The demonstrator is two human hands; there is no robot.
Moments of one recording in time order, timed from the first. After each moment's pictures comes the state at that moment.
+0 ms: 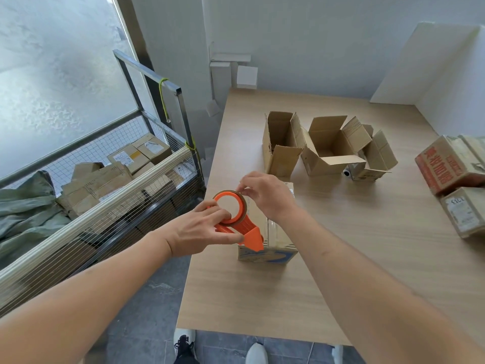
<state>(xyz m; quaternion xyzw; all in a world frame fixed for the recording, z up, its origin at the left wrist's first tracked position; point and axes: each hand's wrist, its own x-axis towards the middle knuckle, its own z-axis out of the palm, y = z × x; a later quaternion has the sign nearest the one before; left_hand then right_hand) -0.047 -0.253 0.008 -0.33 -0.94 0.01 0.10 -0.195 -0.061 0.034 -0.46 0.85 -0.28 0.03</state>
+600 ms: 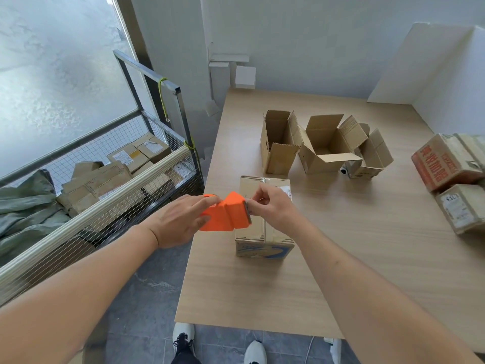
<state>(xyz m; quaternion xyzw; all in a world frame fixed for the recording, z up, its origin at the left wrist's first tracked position) -0.030 -0.268 0.019 -0.16 -0.97 -0.18 0.04 -0.176 -0.025 0.012 -0.25 0.81 -0.48 0.24</state>
